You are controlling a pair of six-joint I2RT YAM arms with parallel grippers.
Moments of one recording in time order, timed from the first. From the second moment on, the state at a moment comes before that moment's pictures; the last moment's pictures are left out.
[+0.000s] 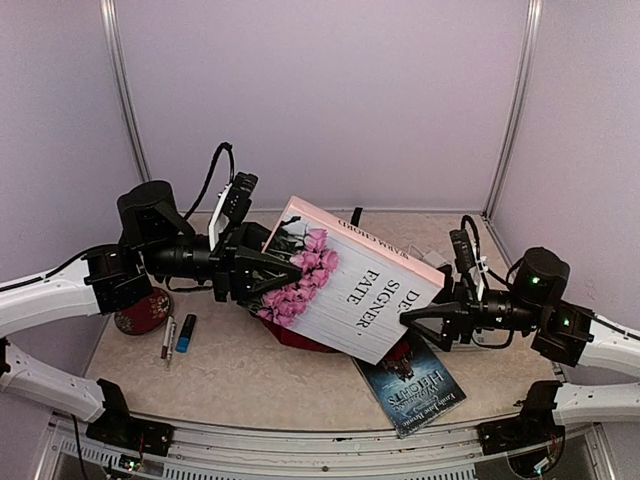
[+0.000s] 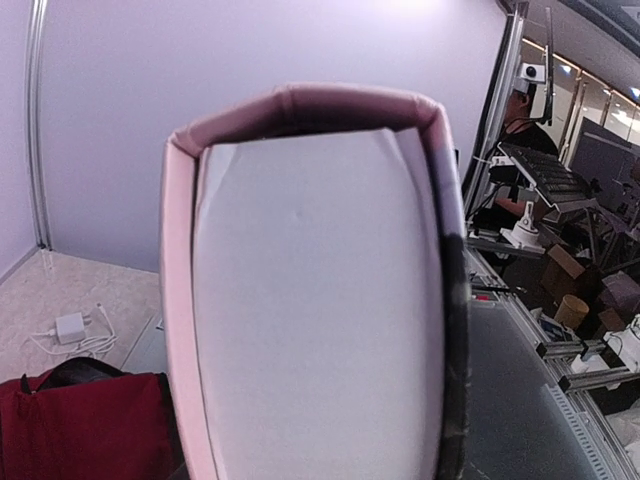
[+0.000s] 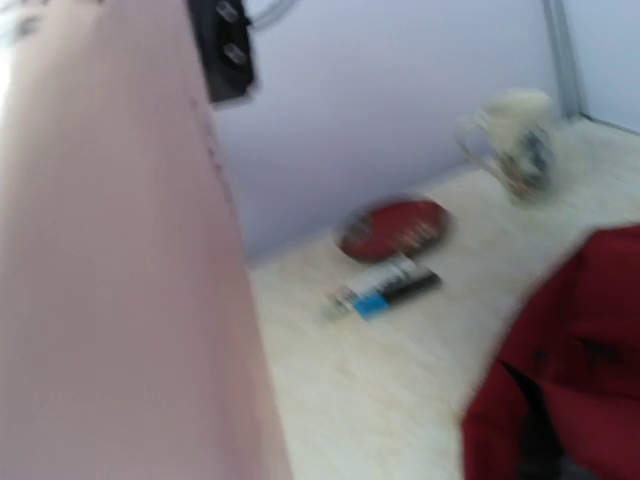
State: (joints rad) left arm -0.92 1.15 0.95 0.21 0.69 -0.18; right arm 0.86 0.74 0.51 0.22 -0.47 0.30
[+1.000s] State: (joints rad) left arm -0.95 1.29 0.99 0.30 0.50 -0.23; right arm 0.85 0.69 0.47 0.34 -0.47 0.54
